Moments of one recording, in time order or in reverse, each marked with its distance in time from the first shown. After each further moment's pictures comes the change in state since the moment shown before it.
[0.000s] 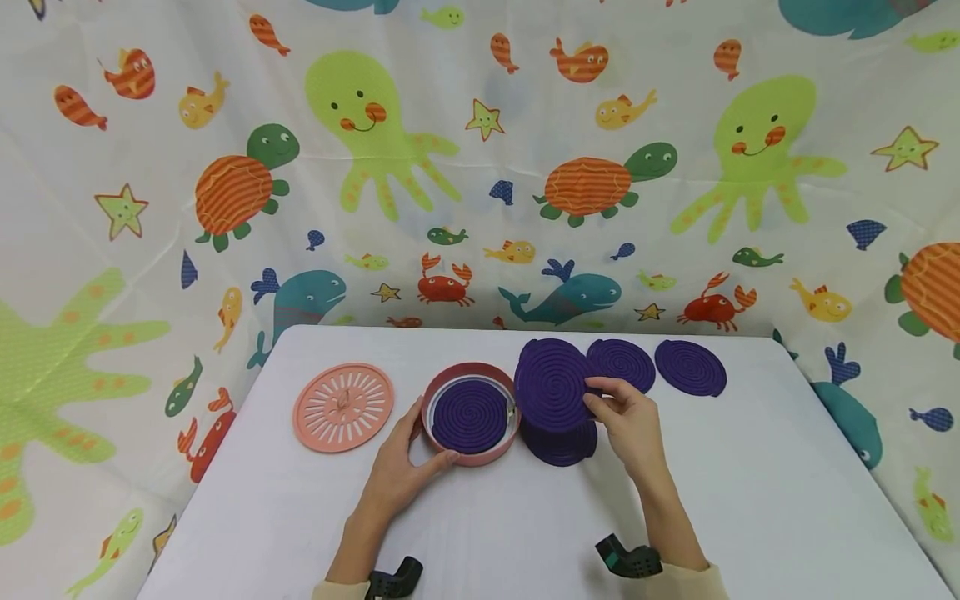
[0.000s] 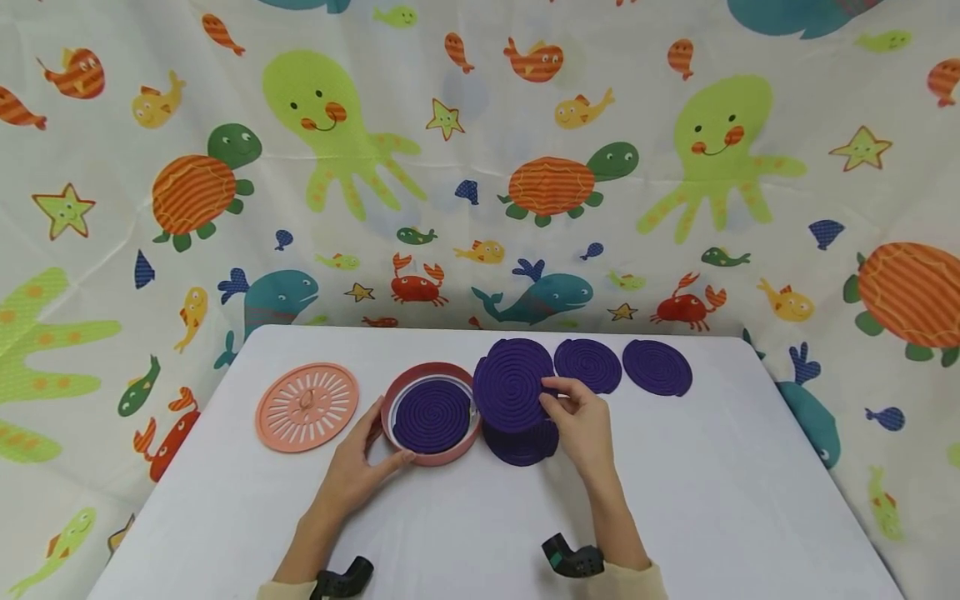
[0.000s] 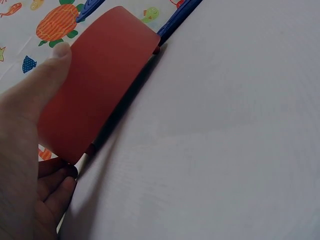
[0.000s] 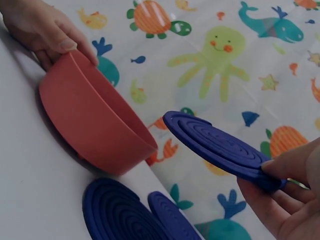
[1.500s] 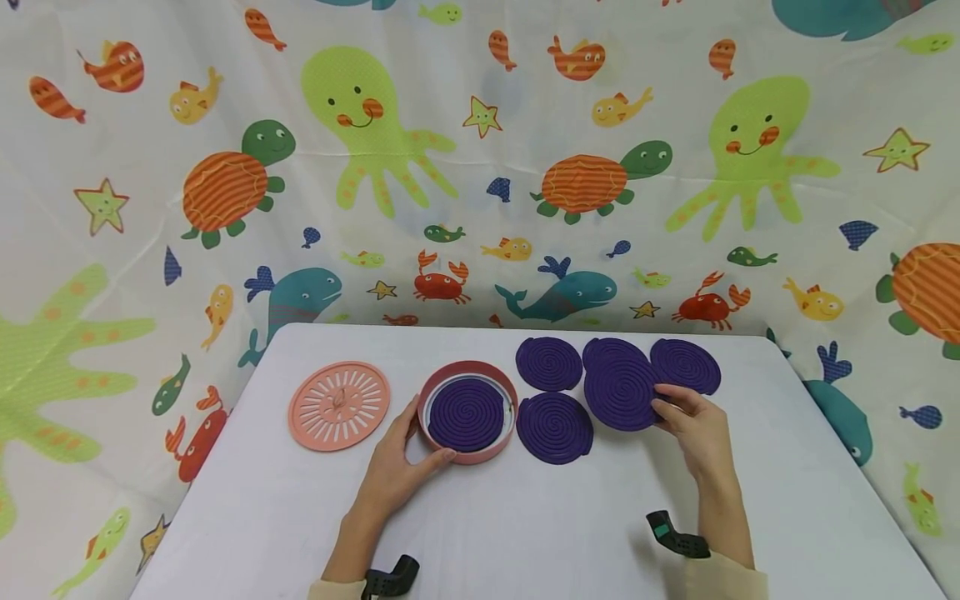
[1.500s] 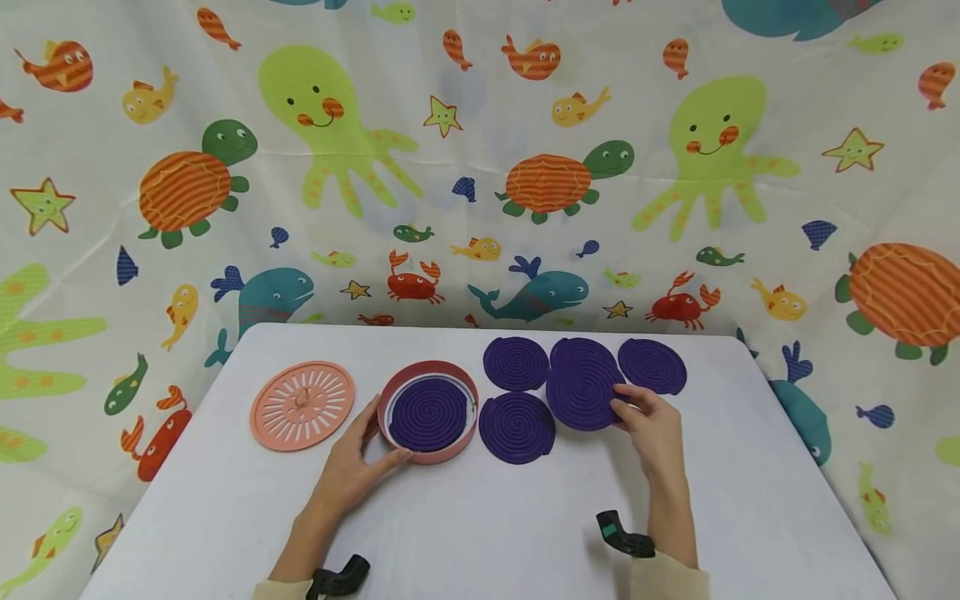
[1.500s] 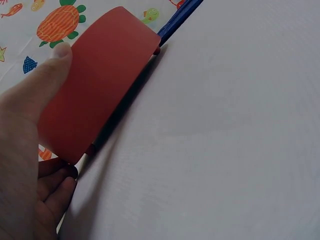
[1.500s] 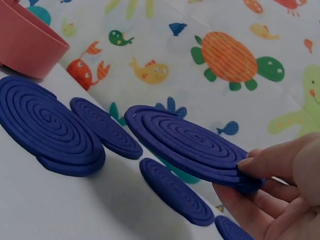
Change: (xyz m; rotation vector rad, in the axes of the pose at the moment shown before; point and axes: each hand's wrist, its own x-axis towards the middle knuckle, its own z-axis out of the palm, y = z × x) left_hand 0.000 -0.002 0.002 -0.005 0.007 0.009; right_hand 0.020 0.047 -0.086 0.077 0.068 0.191
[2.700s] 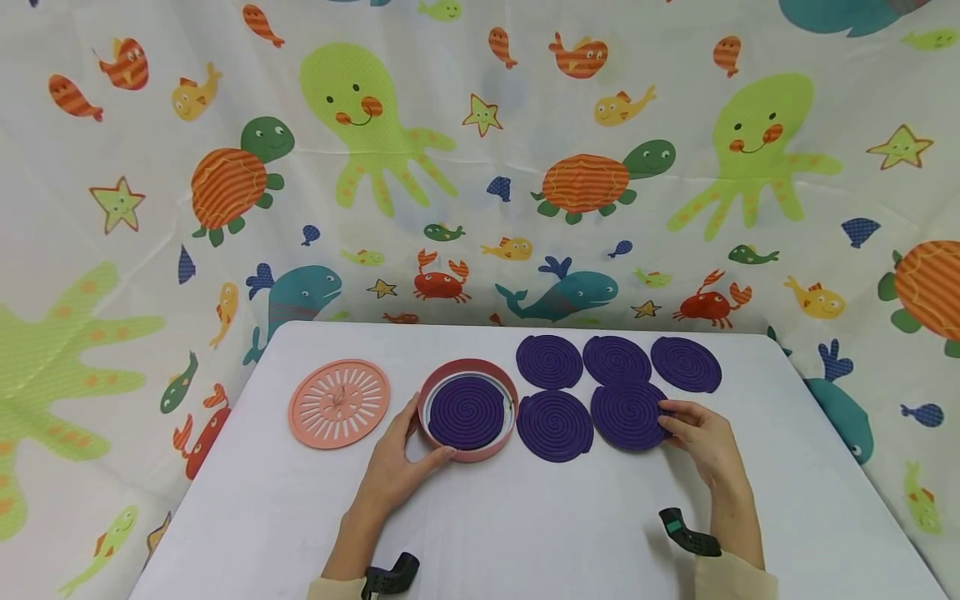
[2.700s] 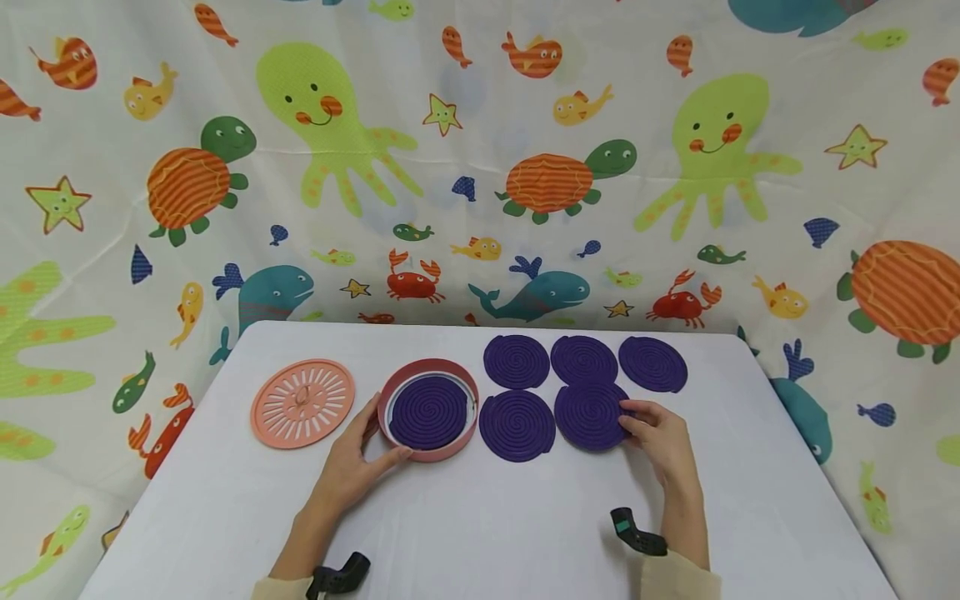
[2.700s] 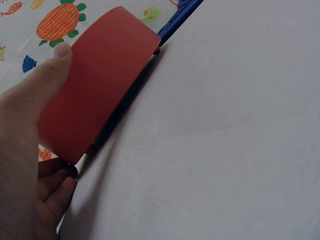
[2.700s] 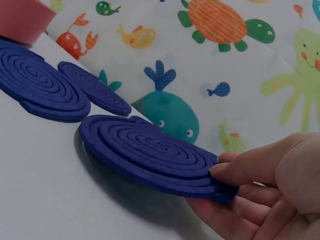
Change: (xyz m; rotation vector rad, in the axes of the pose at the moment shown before) left_hand 0.003 0.000 -0.003 0.008 -0.015 -0.019; right_hand 0.008 0.025 -0.021 -0.079 -0.150 0.089
